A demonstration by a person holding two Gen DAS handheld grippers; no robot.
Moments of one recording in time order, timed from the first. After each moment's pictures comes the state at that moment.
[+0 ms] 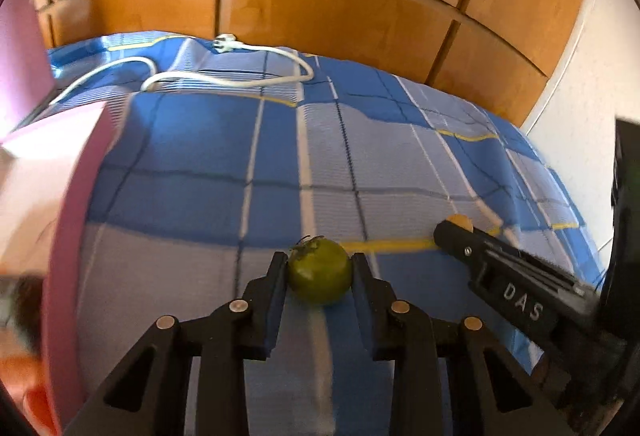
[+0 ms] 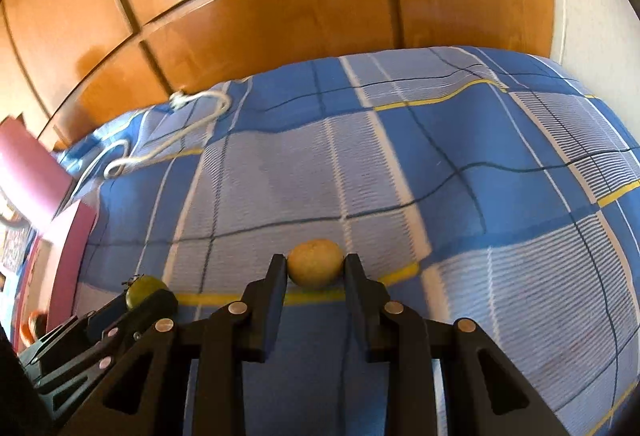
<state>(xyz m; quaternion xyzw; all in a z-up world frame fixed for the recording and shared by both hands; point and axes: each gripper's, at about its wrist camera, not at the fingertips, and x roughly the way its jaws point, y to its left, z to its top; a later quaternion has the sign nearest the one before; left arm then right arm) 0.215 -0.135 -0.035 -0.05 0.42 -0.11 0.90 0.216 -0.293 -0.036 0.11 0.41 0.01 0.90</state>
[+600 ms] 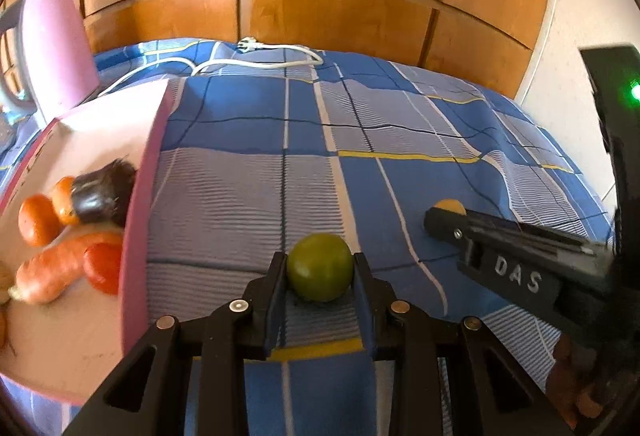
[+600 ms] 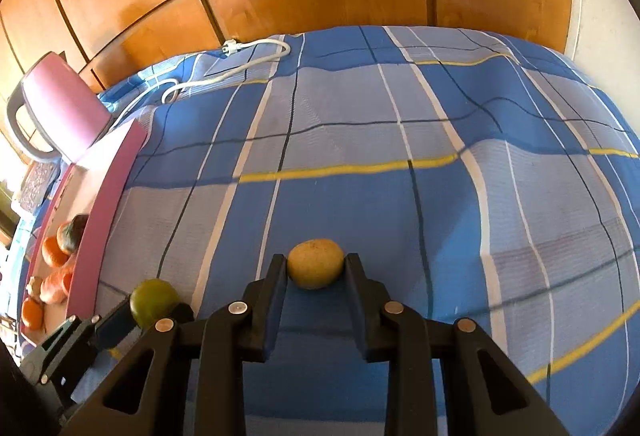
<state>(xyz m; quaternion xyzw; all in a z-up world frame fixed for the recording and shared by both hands) 0.126 -0.112 -0.033 -0.01 0.41 -0.10 0.91 0.146 -0.251 -0.036 0.08 0.45 0.04 0.89</state>
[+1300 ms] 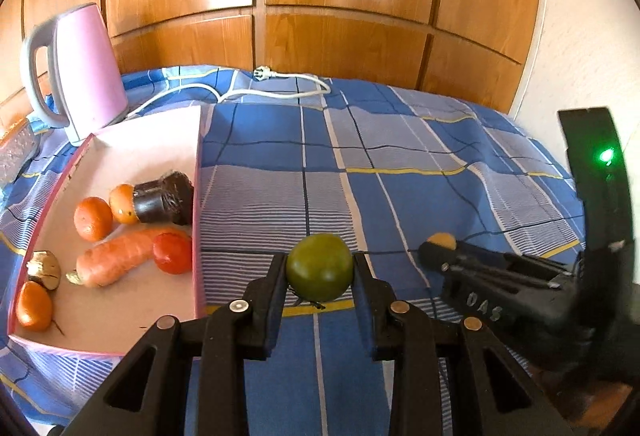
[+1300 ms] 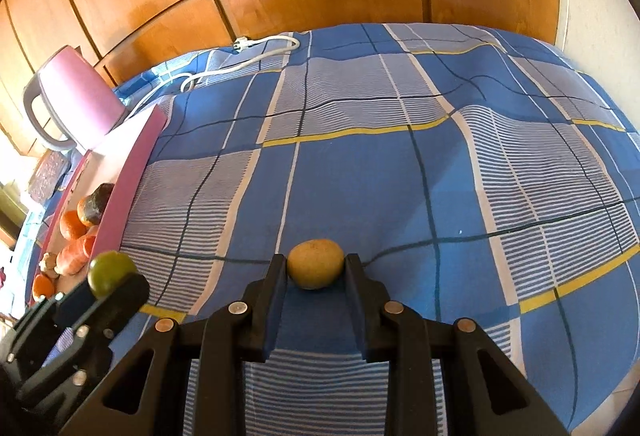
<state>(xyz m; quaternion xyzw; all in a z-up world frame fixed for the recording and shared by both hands) 0.083 -0.095 0.000 -0.01 0.37 -0.09 0.93 0.111 -0.240 -0.034 0.09 0.44 0.04 0.89</state>
